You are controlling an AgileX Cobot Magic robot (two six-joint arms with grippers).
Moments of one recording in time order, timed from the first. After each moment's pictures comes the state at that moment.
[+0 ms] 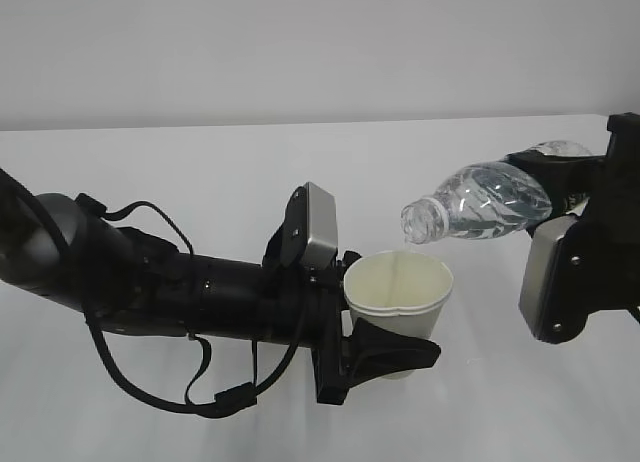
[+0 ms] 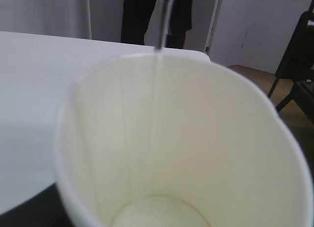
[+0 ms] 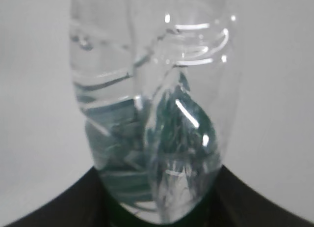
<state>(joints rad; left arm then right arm) -0.62 2.13 -0.95 1.09 -1.11 -0.54 0.24 1.39 -0.37 -0.18 -0.75 -1.38</state>
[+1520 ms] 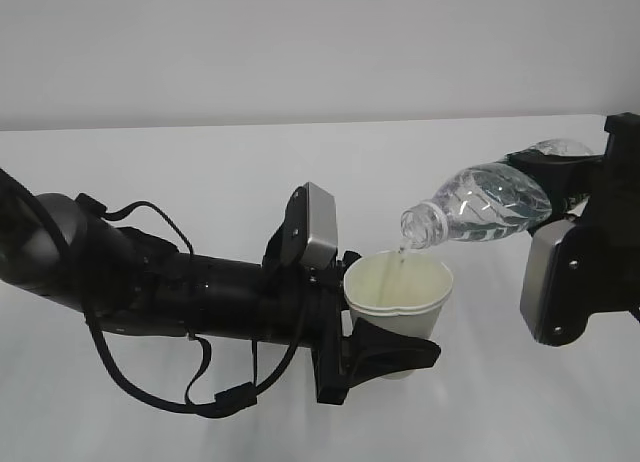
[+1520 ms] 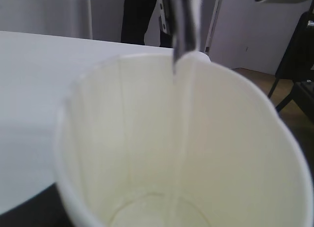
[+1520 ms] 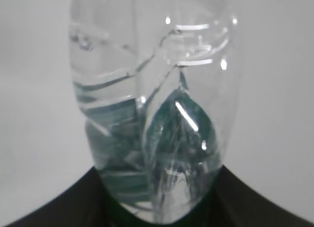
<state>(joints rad) -0.62 2.13 -0.95 1.09 -1.11 -0.54 0.24 1.39 -0.37 -0.18 -0.75 -1.41</state>
